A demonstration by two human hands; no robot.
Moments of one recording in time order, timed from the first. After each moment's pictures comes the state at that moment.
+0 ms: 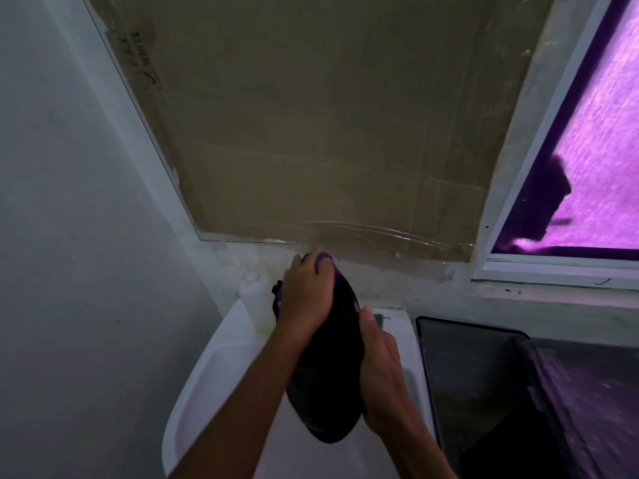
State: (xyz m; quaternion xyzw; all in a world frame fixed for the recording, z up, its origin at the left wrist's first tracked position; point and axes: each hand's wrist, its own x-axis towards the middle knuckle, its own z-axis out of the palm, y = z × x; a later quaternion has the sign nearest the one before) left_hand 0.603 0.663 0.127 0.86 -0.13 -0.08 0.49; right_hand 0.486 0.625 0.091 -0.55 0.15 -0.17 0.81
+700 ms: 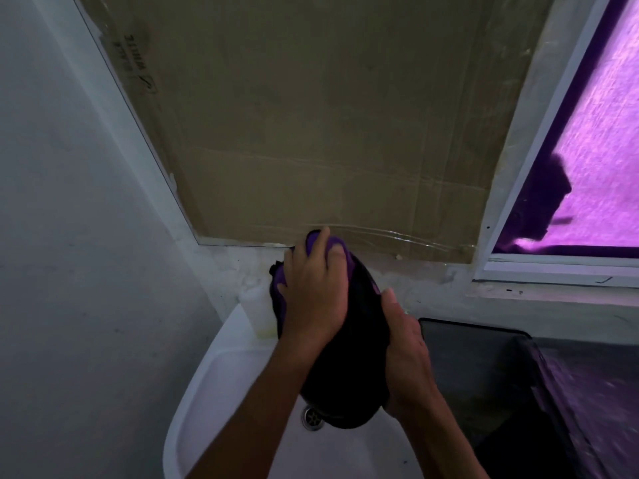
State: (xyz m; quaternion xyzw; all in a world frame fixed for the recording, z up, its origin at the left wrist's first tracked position) left_hand 0.578 0.661 0.161 0.85 -0.17 -0.01 0.50; right_hand 0.491 0.599 0.100 -0.54 0.07 -0.19 0.81
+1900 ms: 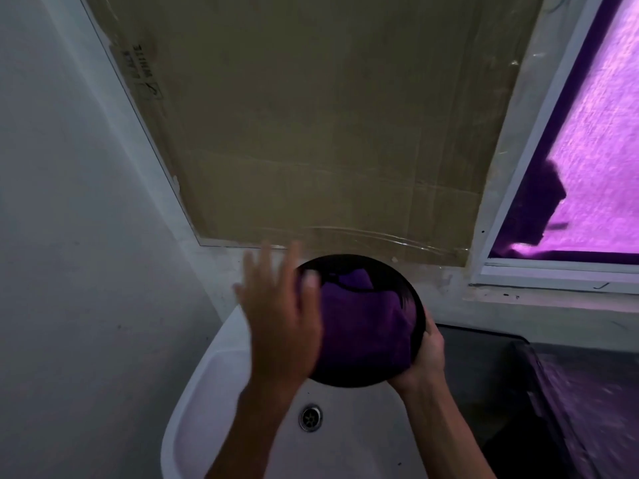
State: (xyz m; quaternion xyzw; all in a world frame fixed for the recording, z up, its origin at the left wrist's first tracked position) left_hand 0.558 0.704 0.130 0.87 -0.21 0.17 0.41; right_hand 0.496 0.562 0.065 -0.14 0.21 -0.19 0.95
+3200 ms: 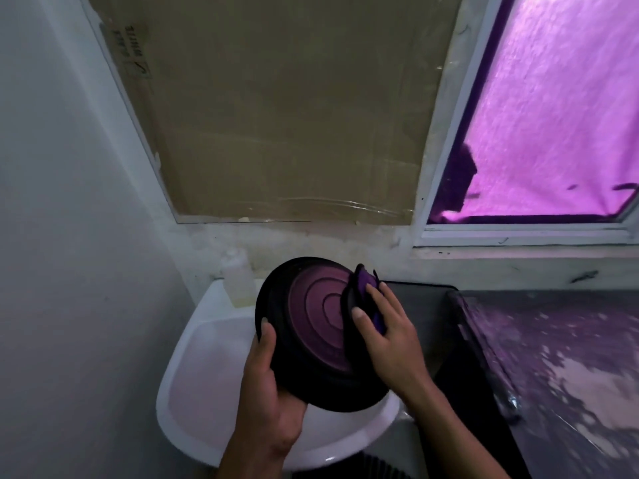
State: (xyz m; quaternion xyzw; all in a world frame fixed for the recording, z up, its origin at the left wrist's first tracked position) left_hand 0.456 0.794 0.099 0.33 -0.04 -0.34 0.88; right_hand 0.395 0.632 0.071 -0.81 0.29 -0.24 0.45
